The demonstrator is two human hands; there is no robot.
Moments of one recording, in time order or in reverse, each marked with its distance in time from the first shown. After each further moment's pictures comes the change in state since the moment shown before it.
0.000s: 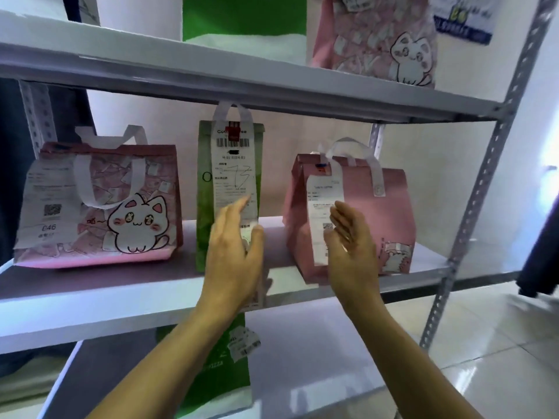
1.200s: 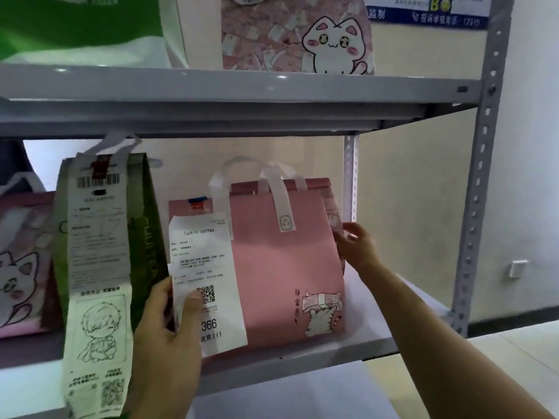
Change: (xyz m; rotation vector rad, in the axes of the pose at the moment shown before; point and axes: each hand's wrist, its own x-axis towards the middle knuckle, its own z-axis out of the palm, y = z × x) left_hand -0.007 0.020 0.153 -0.206 0.326 -0.362; right_hand 0.260 0.200 -0.125 -0.153 -0.054 0.294
